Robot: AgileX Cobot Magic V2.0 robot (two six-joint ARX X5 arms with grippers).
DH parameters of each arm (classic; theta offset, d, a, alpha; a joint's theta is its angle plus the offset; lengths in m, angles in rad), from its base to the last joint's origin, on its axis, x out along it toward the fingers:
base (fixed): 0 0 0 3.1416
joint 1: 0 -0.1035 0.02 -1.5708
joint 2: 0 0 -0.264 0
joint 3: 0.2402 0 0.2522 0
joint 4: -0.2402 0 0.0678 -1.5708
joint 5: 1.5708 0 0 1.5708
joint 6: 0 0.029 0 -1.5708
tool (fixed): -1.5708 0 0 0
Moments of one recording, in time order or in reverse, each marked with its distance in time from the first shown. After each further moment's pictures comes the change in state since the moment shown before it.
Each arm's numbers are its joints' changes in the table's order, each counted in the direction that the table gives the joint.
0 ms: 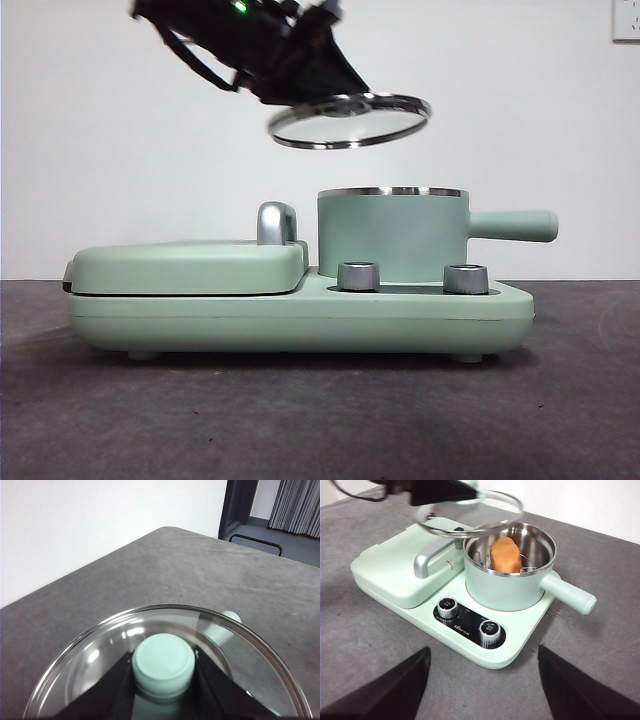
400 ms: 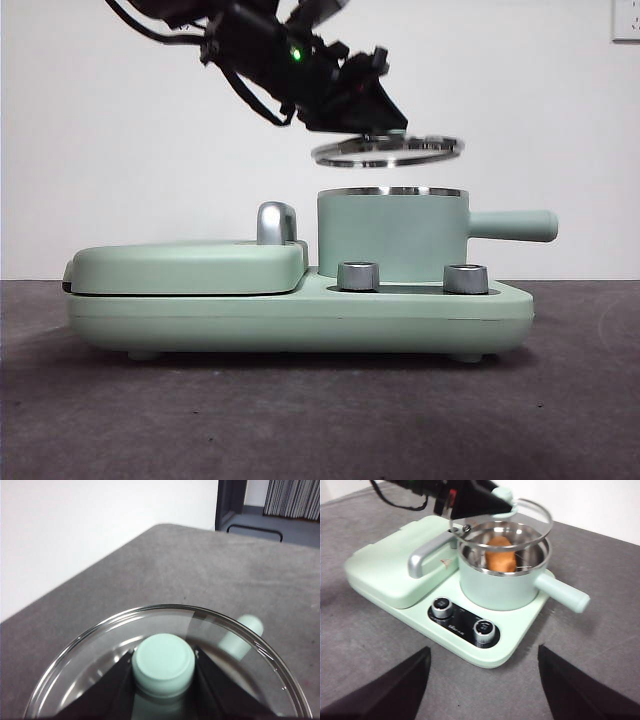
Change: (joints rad) left arm 0.027 -0.201 0.176 0.008 0.000 0.093; right arm 0.000 0.000 0.000 0.000 -0.023 0.000
